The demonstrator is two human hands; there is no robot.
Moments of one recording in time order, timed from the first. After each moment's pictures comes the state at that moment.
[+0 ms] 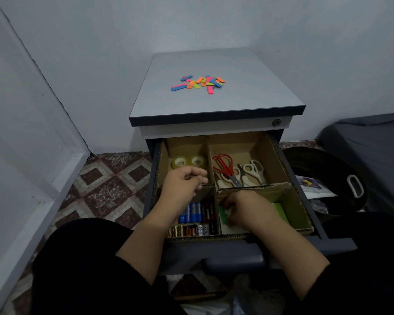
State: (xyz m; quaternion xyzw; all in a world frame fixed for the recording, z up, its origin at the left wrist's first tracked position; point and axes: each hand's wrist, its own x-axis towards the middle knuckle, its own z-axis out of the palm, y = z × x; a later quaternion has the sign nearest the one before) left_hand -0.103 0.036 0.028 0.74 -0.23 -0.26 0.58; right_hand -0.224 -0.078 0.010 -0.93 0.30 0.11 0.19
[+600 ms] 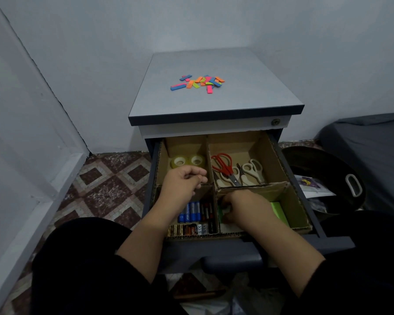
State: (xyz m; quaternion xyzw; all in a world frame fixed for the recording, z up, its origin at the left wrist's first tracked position) left_hand -0.104 0.036 0.028 0.74 -0.23 -0.26 0.57; right_hand -0.224 -0.071 0.012 -0.95 0.28 0.09 0.13
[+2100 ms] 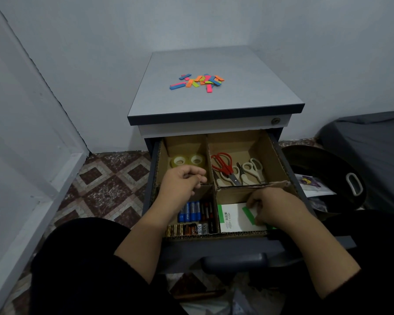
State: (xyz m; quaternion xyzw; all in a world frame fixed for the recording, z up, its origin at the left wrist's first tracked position) left_hand -0.099 0.037 0.025 0.73 -0.24 -0.27 0.58; right_hand -0.259 -0.108 0.025 -0.91 0.35 0.14 0.19
